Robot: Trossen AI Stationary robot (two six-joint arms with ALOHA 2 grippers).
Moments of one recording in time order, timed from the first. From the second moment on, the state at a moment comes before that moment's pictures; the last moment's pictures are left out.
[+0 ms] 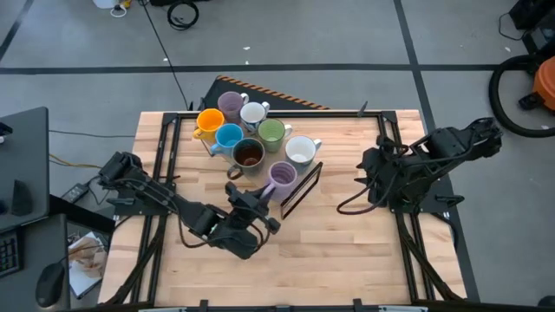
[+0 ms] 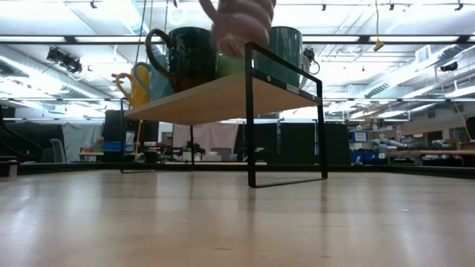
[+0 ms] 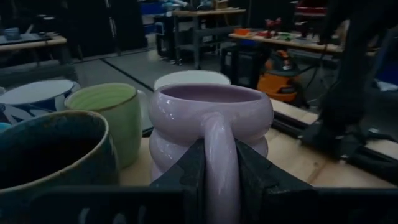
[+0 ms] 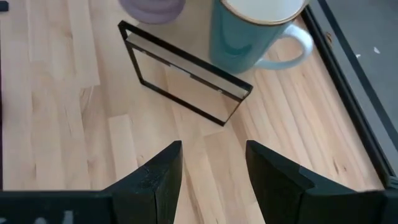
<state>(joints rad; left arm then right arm) -0.52 1.68 1.36 -0.26 -1.35 -0.64 0.44 1.18 1.55 -1.44 0.45 0.58</state>
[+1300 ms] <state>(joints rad) -0.47 1.70 1.35 -0.42 -1.22 -0.75 0.49 1.22 1.55 -1.43 0.39 0.57</state>
